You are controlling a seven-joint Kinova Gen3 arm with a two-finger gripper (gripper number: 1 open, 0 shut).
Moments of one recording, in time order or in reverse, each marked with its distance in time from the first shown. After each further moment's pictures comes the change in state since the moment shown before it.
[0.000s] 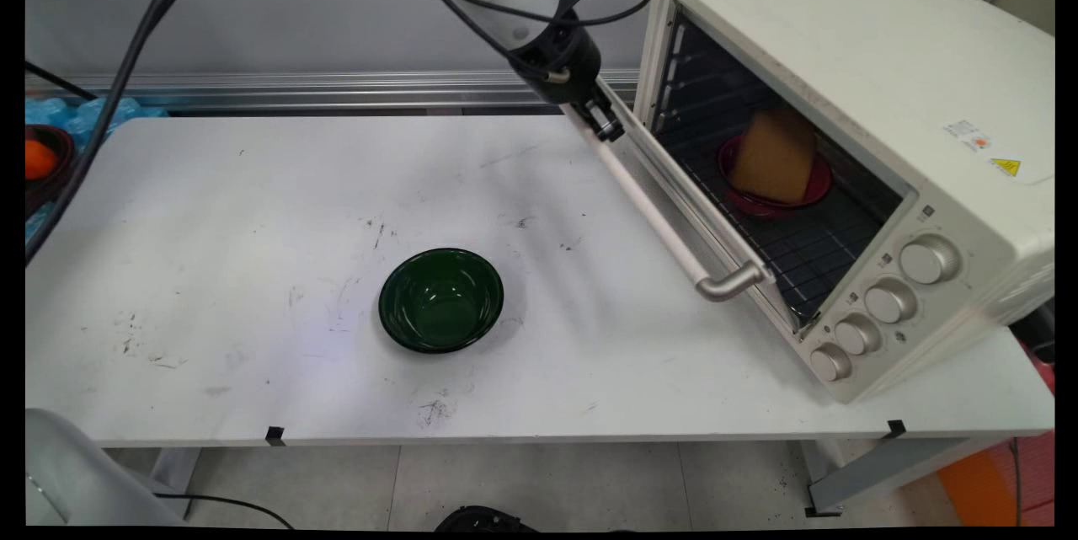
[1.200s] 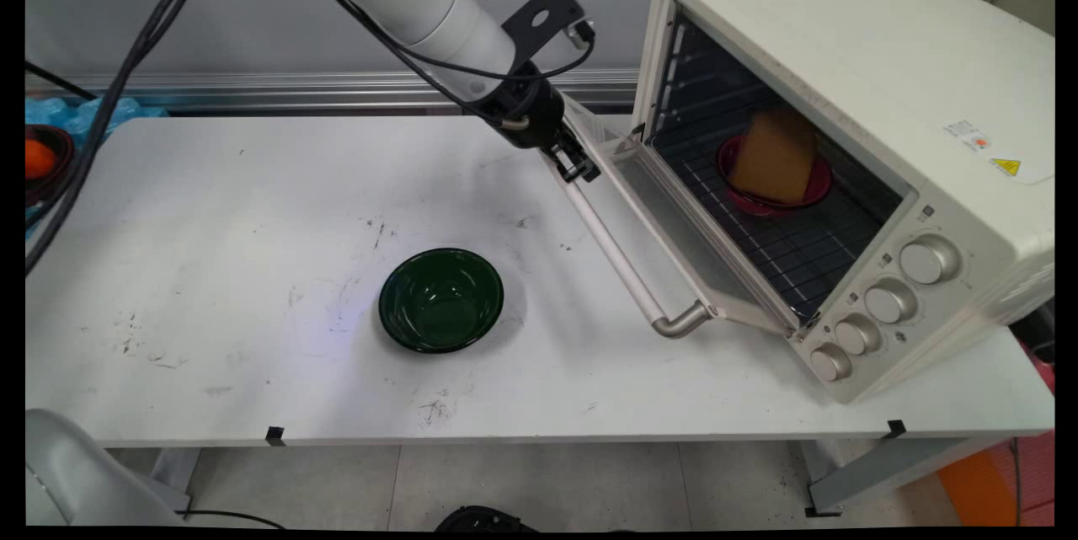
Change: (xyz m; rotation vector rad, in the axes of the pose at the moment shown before) arm -0.061 -0.021 0.031 -0.101 0.032 0.008
